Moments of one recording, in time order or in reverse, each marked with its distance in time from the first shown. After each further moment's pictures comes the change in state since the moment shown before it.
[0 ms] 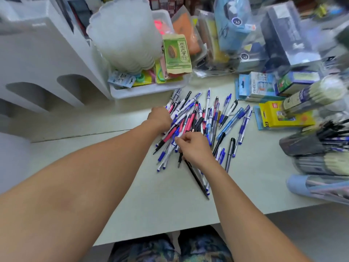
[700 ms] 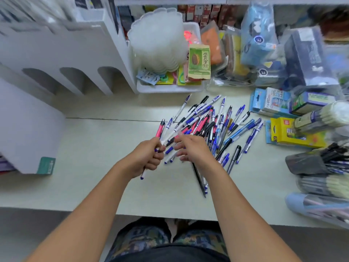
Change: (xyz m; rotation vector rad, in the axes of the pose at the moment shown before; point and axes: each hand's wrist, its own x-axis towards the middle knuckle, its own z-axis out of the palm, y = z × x) left_hand -0.165 -0.063 0.020 -1.362 -0.337 -0.276; right_hand -0.035 -0.020 -0.002 0.425 -0.277 0.124
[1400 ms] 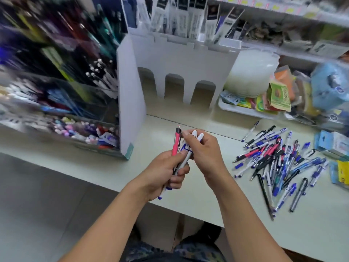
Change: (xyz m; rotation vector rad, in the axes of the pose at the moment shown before) left_hand -0.148 -0.069 -0.181 -0.317 -0.146 0.415; right_hand -0.087 -0.038 0.251 -0.113 -0.097 -0.460
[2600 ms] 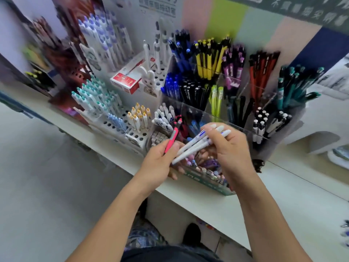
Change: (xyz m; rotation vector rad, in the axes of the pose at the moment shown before) left_hand -0.126 0.110 -0.318 0.168 0.416 0.312; right_hand 0.048 -0.085 0.322 0.057 -0.143 -0.085
